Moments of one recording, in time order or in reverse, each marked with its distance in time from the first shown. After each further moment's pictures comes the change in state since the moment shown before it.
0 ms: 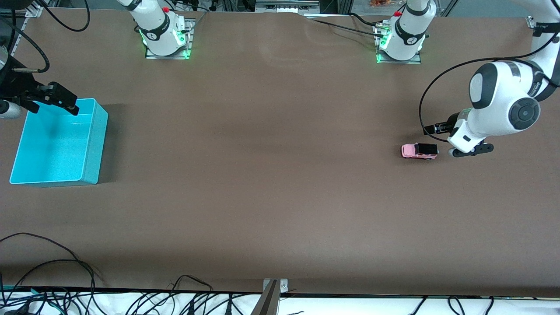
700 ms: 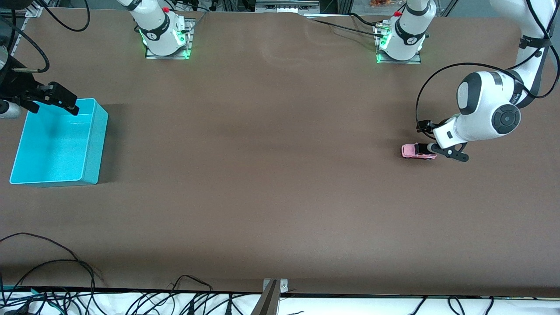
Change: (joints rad) left arm 0.000 0.051 0.000 -0.064 0.000 0.147 0.576; right arm 0.000 0.000 0.000 0.000 0.000 0.000 0.000
